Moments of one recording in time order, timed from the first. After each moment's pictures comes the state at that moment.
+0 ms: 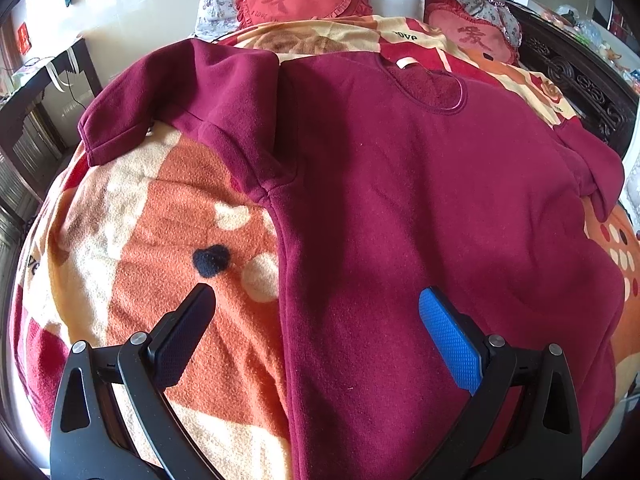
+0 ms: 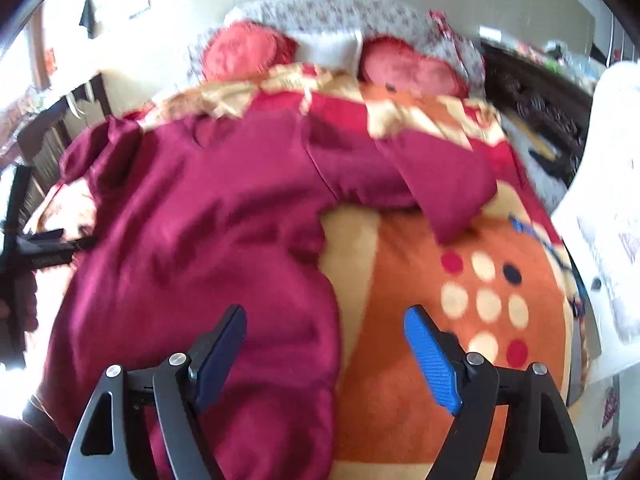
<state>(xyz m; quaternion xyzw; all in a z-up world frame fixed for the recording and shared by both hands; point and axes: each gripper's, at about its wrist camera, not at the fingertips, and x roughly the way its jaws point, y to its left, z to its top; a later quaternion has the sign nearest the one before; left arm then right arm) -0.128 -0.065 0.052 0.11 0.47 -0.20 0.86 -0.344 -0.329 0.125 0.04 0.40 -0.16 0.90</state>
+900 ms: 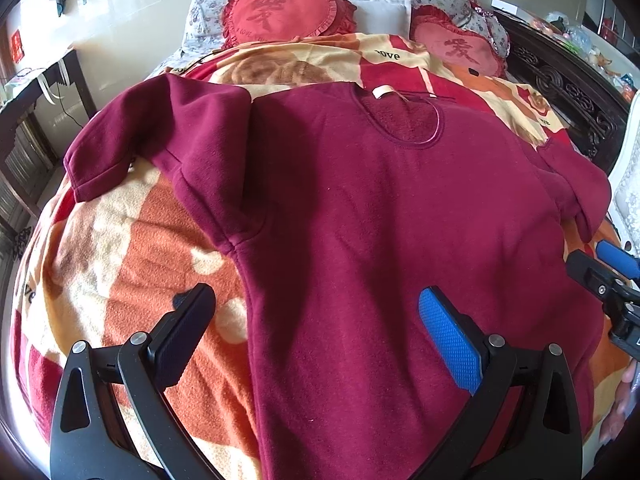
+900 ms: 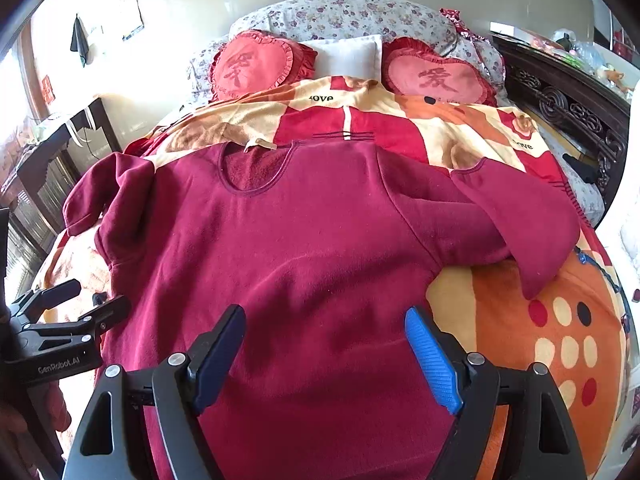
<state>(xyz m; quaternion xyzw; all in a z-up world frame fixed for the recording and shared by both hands) -0.119 -0.092 0.078 0.10 0.45 -0.21 0.86 -0.234 -0.301 0.121 0.11 0.41 -0.14 0.89</state>
